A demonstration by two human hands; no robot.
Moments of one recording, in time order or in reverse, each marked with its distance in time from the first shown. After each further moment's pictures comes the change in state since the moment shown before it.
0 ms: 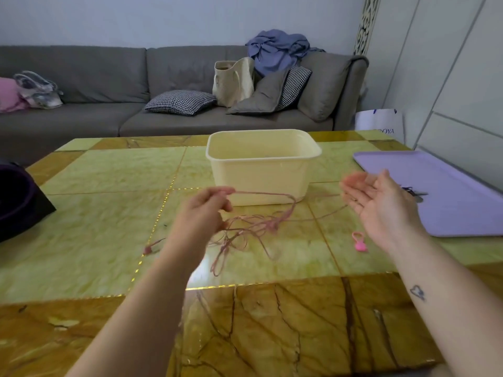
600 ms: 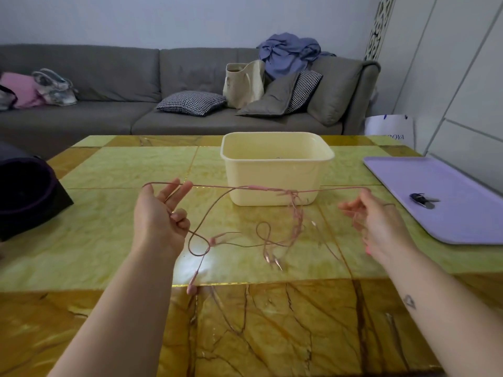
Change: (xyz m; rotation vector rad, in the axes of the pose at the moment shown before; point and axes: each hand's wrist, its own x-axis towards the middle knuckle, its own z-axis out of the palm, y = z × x) left_hand 0.005 0.012 -0.056 -0.549 0.321 -0.213; right_hand -0.009 0.021 0.008 -0.394 0.098 0.022
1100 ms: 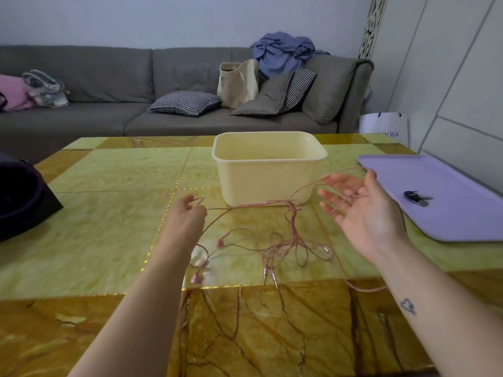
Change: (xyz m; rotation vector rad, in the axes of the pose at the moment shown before) left_hand 0.009 -0.036 0.016 0.788 -0.014 0.177; right_hand -0.008 -0.015 0.008 0.502 -0.321 -0.009
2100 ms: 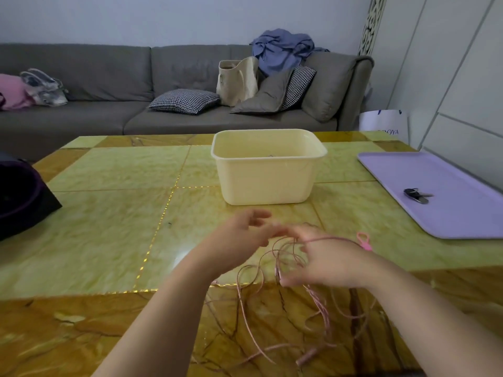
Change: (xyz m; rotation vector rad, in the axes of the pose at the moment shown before) left_hand -0.045 0.010 0.028 0.284 -0.615 0.209; right_hand -0.039 0.016 0.024 -1.495 -0.617 0.121
